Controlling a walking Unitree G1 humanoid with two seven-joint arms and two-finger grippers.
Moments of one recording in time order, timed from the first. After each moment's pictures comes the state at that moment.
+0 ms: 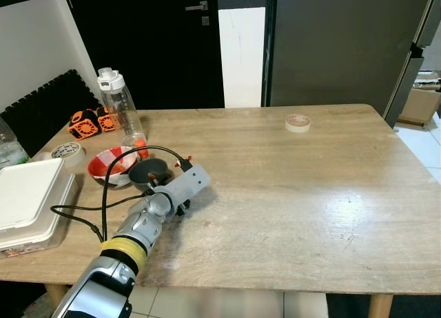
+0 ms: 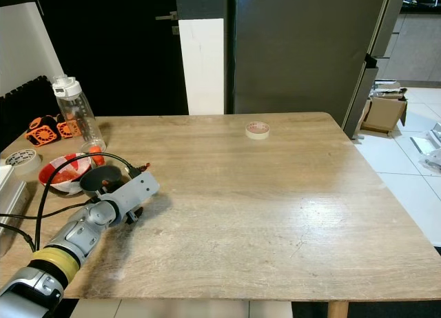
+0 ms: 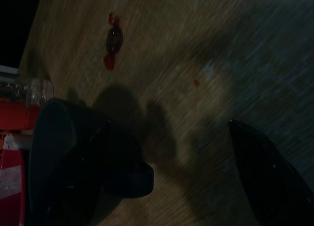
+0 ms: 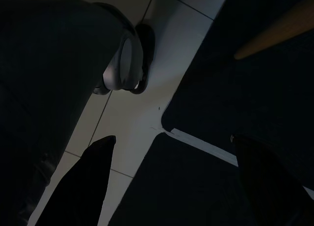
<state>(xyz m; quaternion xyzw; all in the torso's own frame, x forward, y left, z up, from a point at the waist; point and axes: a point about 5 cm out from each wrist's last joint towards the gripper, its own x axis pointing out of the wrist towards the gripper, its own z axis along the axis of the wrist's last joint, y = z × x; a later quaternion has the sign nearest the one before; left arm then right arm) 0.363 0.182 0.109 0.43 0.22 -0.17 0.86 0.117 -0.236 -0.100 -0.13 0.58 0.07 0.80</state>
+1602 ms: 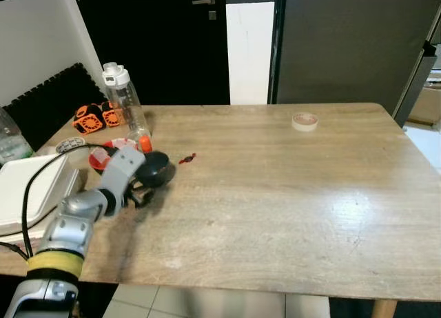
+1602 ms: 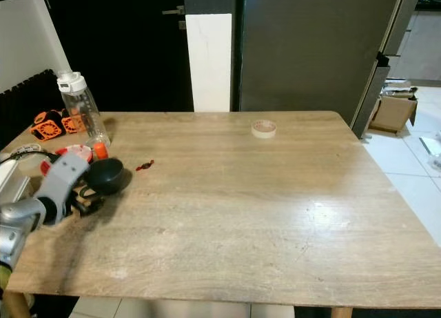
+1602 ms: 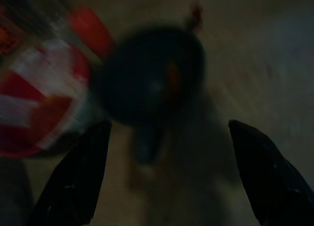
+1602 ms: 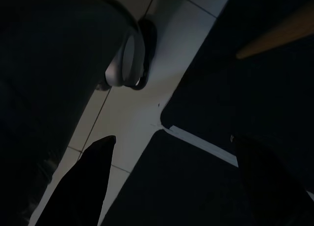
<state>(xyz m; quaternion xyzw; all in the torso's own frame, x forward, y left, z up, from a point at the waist) 0.339 0.272 0.171 0.17 0.13 -0.16 0.96 0.116 -0.236 -0.101 -0.13 0.58 0.08 0.80</state>
